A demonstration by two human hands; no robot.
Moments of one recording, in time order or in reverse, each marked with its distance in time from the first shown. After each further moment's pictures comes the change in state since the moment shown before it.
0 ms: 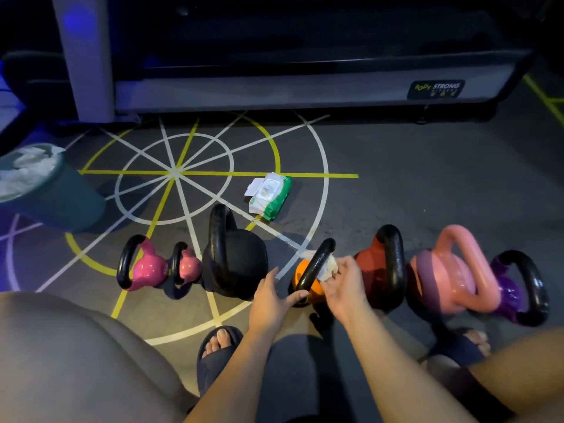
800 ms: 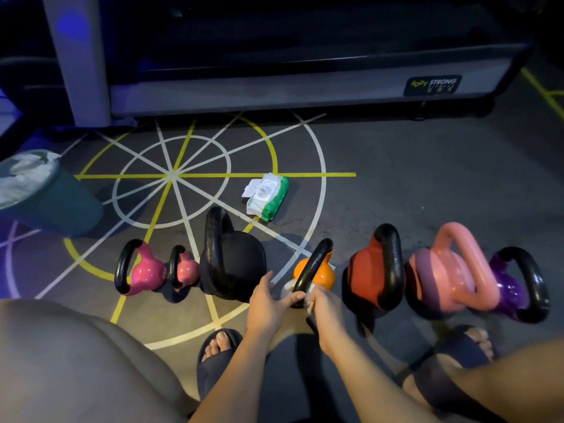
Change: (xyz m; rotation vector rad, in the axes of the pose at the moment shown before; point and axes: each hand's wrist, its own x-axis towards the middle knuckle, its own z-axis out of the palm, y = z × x) left_hand -0.001 0.004 -0.001 -0.092 -0.012 -0.114; right_hand -0.022 0.052 -0.017 -0.650 0.107 -0.031
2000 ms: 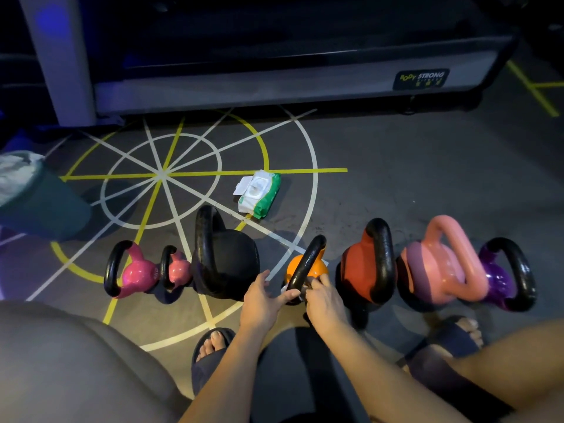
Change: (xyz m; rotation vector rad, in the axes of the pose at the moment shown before) left_hand 0.000 0.003 0.000 0.088 -0.015 0.043; right_hand 0.032 0.003 -0.020 -1.249 0.019 -0.514
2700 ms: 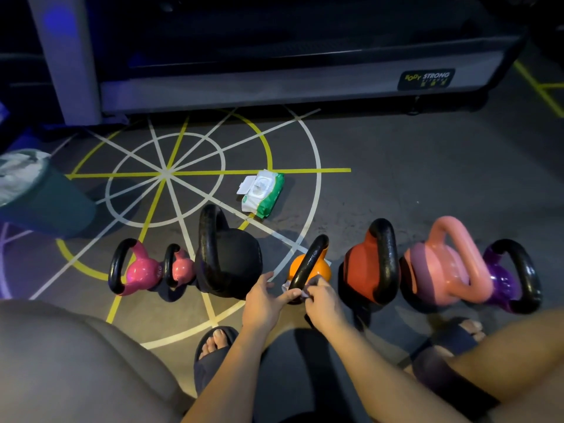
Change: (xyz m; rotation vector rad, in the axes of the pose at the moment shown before) left_hand -0.002 0.001 0.000 -0.009 0.022 -0.019; right_hand -0.001 -0.005 0.004 0.435 -0.016 0.100
